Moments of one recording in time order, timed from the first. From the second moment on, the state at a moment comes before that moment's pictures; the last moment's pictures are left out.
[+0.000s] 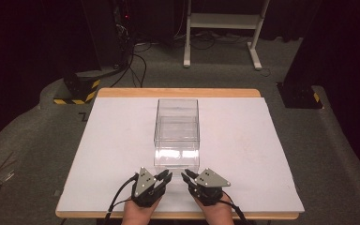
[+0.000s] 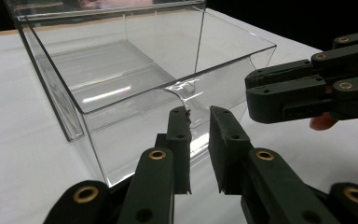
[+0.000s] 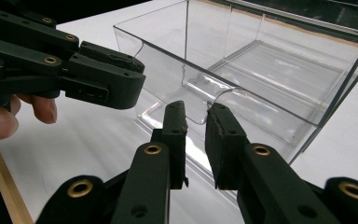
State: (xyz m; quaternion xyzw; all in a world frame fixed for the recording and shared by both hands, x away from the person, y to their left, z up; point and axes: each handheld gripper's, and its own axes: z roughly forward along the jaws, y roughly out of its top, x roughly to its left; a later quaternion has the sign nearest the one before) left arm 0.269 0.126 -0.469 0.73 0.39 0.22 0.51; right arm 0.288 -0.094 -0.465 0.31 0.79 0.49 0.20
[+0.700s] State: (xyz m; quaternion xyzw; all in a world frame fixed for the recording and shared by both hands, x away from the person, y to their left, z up) left arm 0.261 0.158 -0.444 0.73 0.38 0.24 0.52; right arm 0.281 -0.128 -0.456 0.33 0.77 0.51 0.22
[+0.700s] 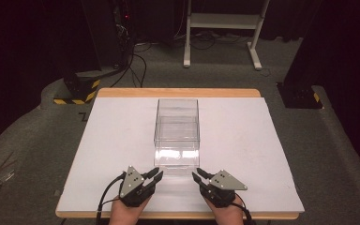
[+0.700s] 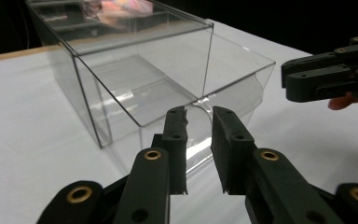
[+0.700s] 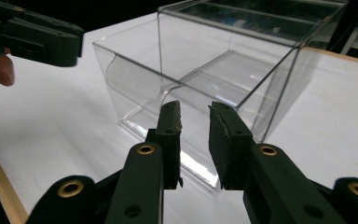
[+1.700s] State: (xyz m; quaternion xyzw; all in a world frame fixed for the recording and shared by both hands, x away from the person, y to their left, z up) left arm 0.342 0.176 -0.478 0.70 0.48 0.28 0.46; right arm 0.356 -0.132 -0.465 0.40 0.76 0.45 0.25
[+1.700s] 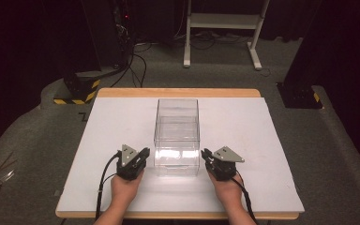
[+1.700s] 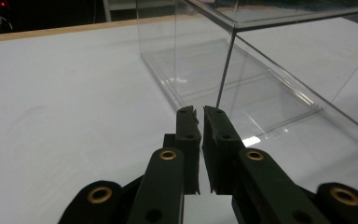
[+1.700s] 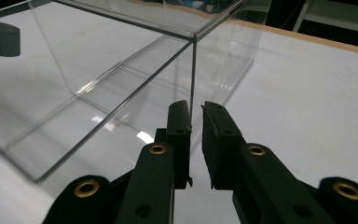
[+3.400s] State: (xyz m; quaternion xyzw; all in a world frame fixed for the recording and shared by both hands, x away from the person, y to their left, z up) left arm 0.303 0.162 -0.480 0.73 0.45 0.24 0.45; right arm 0.317 -0.129 -0.472 0.38 0.77 0.46 0.22
